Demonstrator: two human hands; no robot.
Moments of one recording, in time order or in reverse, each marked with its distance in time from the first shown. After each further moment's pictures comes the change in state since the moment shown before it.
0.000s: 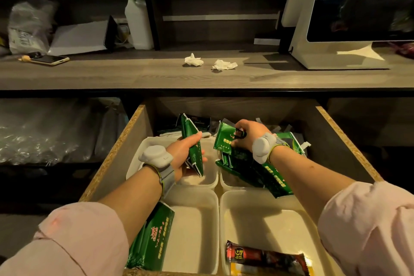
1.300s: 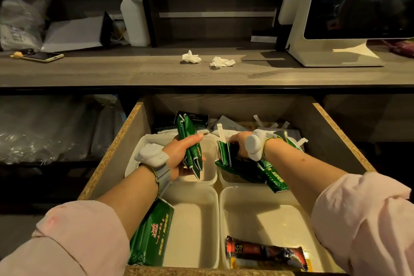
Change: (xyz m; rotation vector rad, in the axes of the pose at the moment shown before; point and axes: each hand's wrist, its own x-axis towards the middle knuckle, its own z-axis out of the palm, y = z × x) left_hand 0.004 -0.009 -0.009 -0.007 -0.082 0.072; right_hand -0.009 -0.021 0.005 -0.435 -0.414 -0.059
